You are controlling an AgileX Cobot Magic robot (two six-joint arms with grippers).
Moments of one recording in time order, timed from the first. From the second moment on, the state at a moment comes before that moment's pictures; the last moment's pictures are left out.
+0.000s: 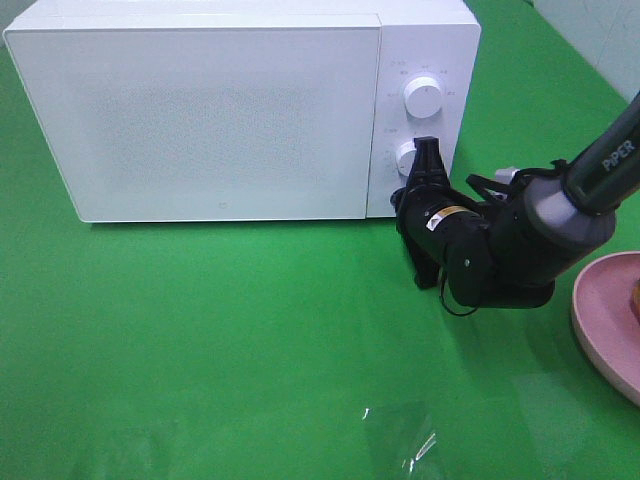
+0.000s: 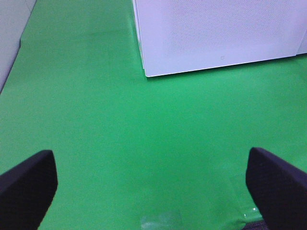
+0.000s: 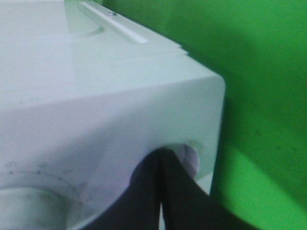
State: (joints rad) left arm 0.02 -0.01 -0.52 -0.14 1.08 0.20; right arm 0.50 2.20 -0.88 0.42 -0.97 1.39
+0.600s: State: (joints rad) left arm 0.02 -0.01 -0.52 -0.14 1.08 0.20; right arm 0.51 2.22 -0.90 0.47 -0.97 1.34
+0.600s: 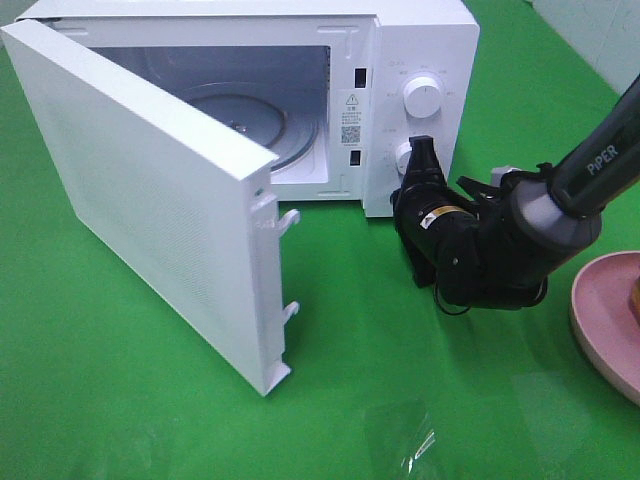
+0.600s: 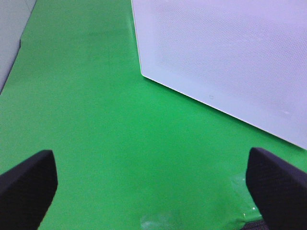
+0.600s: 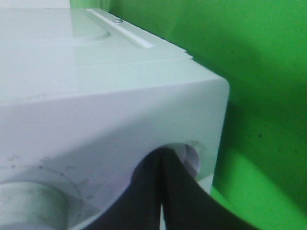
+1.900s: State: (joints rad) left arm 0.02 -0.01 -0.52 -0.14 1.08 0.20; right arm 0.54 1.86 -0.67 0.21 -0.61 1.07
